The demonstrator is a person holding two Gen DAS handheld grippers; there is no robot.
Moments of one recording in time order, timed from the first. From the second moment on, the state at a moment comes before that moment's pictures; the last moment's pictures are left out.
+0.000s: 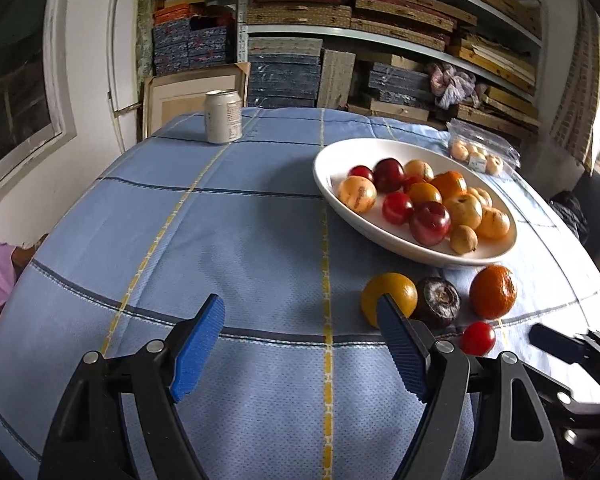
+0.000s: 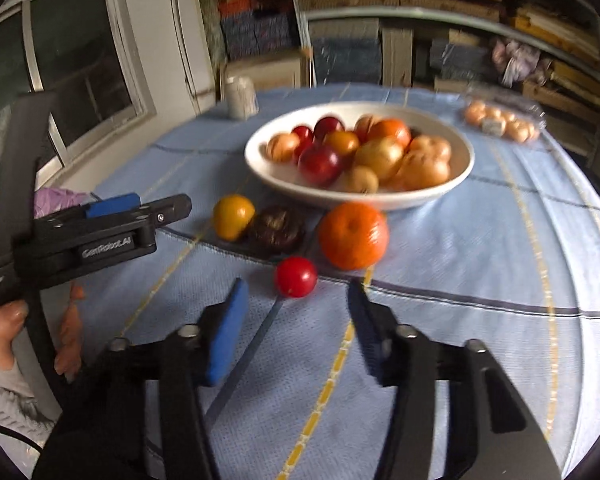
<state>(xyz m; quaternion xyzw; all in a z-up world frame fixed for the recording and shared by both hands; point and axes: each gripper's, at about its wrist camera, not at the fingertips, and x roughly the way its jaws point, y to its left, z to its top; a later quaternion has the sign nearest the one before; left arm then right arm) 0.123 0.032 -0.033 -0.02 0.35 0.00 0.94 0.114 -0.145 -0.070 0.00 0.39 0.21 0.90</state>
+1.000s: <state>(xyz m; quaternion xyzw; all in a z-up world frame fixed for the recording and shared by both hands) 0.158 -0.008 -0.050 0.01 0.38 -0.11 0.92 0.157 -0.139 -0.089 0.05 0.44 0.23 0.87</state>
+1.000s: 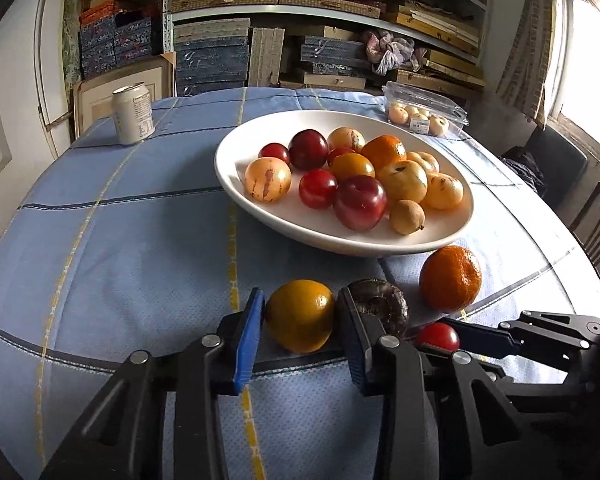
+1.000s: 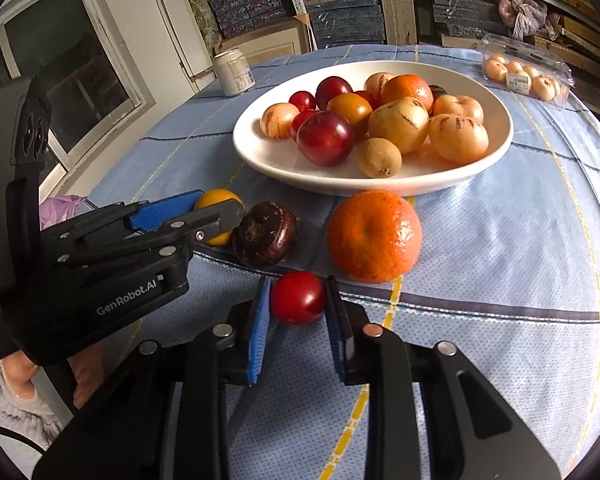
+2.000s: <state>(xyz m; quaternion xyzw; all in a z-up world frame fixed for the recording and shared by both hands) 0.183 -0.012 0.013 0.02 0.32 -0.08 0.94 0.154 -0.218 -0.004 0.13 0.30 0.20 0.92</state>
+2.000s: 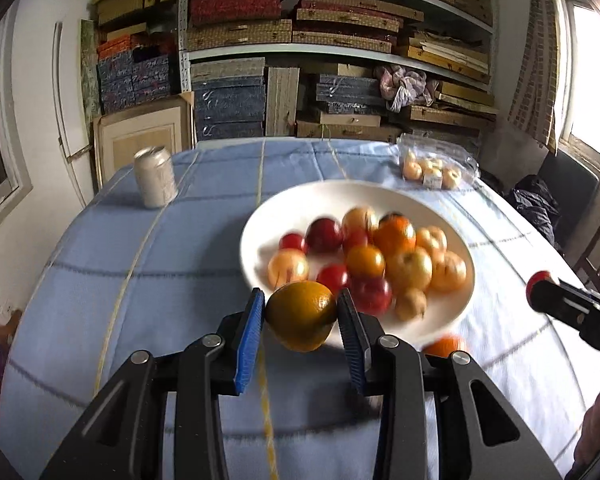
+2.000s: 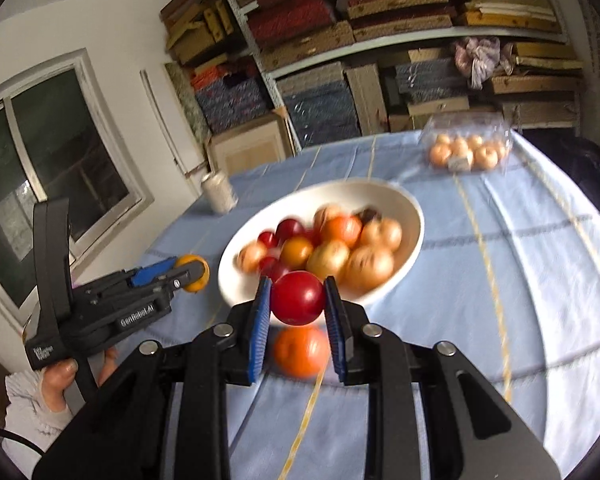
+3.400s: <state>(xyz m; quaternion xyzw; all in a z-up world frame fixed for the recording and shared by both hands) 0.249 -0.028 -0.020 0.03 0.34 -0.07 0.94 0.292 -0.153 -0.018 0.05 0.32 0.19 0.93</state>
